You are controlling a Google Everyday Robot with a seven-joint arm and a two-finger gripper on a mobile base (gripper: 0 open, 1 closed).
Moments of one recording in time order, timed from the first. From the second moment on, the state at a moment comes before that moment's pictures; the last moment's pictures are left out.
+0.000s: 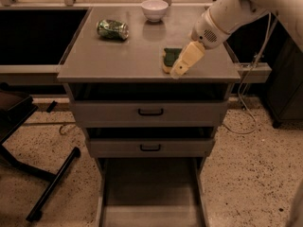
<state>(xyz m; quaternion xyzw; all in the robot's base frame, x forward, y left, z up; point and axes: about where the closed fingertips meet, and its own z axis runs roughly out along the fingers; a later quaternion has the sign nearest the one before) 0.653 -0.103 0.905 -0.54 0.78 0.13 0.28</state>
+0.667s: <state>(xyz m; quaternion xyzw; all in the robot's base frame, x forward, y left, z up) 0.683 -0.079 0.879 -0.56 0.77 0.16 0.25</state>
